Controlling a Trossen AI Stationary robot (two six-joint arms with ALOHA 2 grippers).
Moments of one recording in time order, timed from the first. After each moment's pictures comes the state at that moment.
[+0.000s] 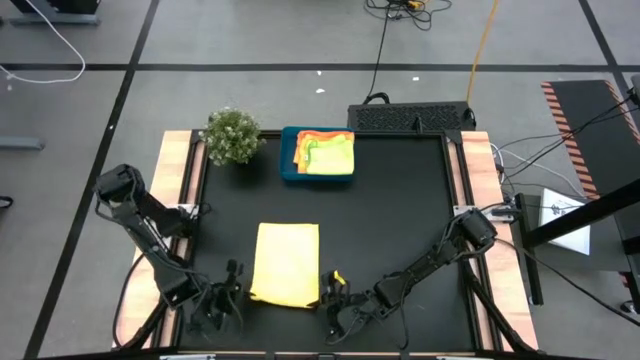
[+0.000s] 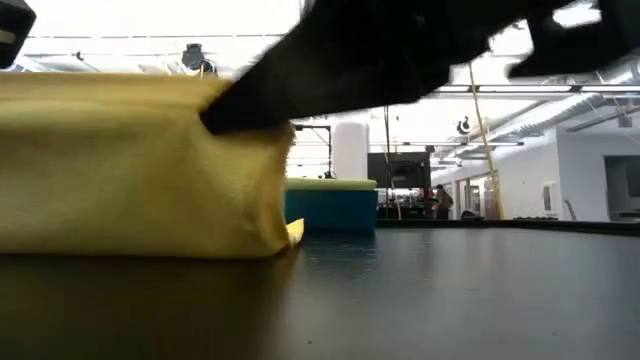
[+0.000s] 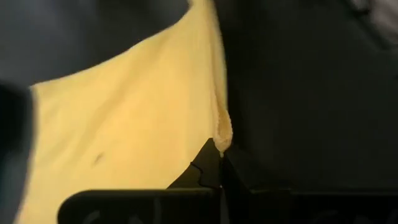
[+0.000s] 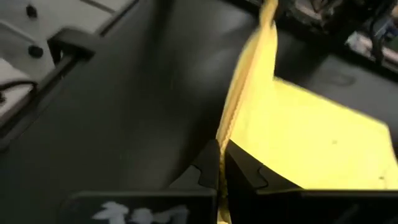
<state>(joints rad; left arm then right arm) -1.01 1.48 0.79 -0.40 -0.62 -0.50 0.60 2.11 1.29 0.22 0.50 -0.03</state>
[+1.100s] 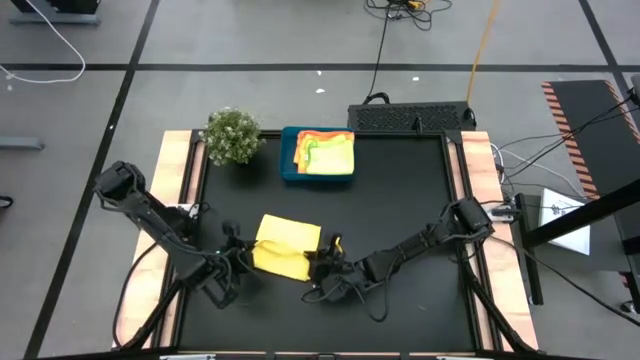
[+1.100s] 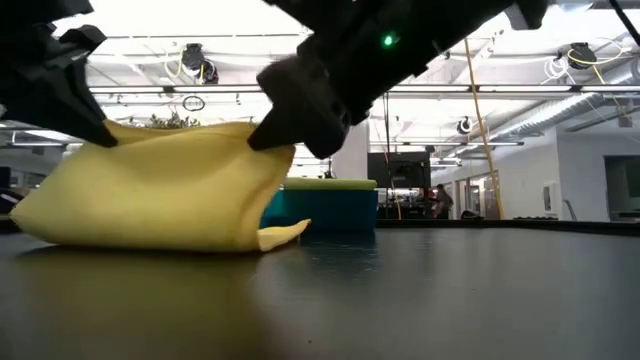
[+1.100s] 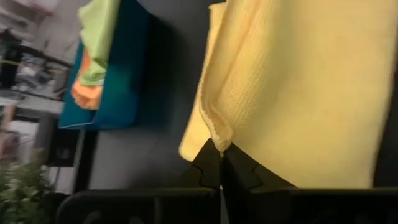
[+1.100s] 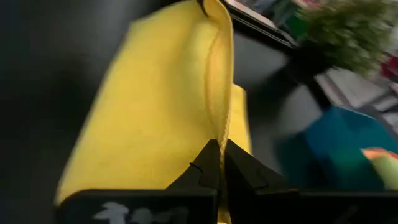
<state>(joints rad) -0.79 1.45 0.79 -0.86 -0.89 -0.61 0.43 2.08 1.29 0.12 0.81 -0.03</state>
